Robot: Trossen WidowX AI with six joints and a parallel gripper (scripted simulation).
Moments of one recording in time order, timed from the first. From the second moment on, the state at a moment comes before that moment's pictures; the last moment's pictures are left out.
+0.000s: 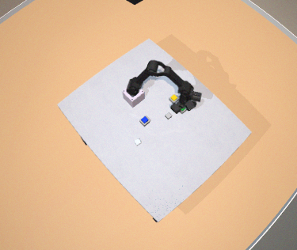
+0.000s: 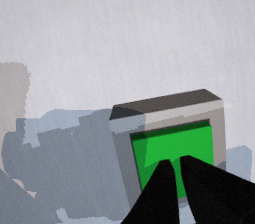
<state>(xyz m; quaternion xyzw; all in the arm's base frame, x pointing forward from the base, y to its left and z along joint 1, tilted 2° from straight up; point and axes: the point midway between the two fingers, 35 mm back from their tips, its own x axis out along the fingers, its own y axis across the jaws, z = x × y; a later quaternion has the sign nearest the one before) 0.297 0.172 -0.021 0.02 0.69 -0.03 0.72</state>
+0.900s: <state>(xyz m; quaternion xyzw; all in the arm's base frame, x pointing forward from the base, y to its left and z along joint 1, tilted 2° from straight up) 0.222 0.188 0.070 0.01 0.70 -0.02 0.71</state>
